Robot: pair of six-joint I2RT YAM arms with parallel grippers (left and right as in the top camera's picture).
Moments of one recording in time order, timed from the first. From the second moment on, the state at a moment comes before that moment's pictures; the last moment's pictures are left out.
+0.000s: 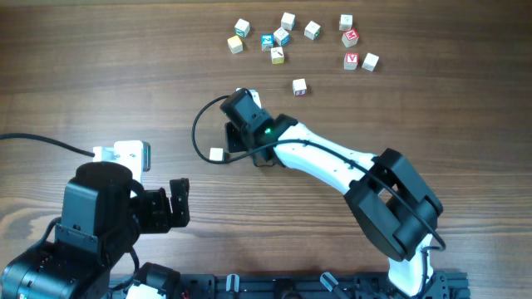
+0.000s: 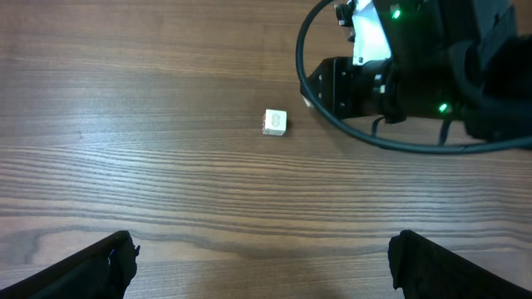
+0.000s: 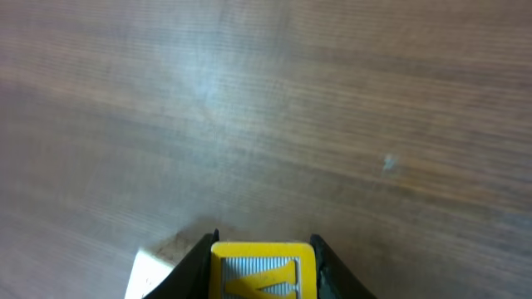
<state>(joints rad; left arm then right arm) -0.33 0.81 1.32 -1.41 -0.09 -0.34 0.80 2.03 1.37 -0.35 0.04 0.62</state>
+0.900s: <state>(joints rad) -0.33 0.81 1.32 -1.41 -0.09 -0.34 0.80 2.04 1.29 -0.28 0.07 0.70</state>
